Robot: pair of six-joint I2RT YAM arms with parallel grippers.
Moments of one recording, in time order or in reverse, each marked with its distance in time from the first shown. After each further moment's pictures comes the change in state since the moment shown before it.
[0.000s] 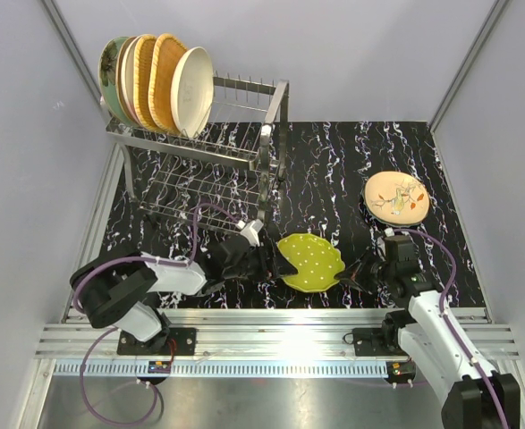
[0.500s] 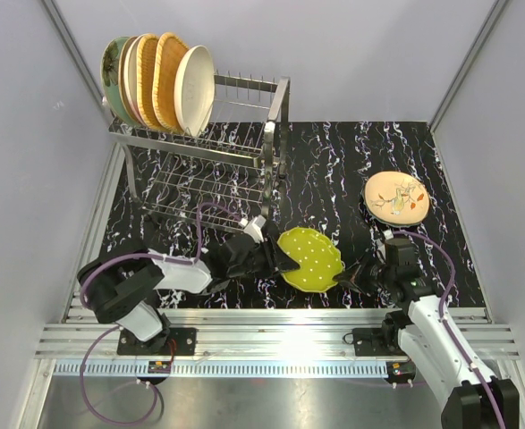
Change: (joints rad) left arm -0.024 0.059 0.048 0.069 -0.037 -0.085; right arm 0.002 -0.036 -0.038 0.039 -0.035 0.018
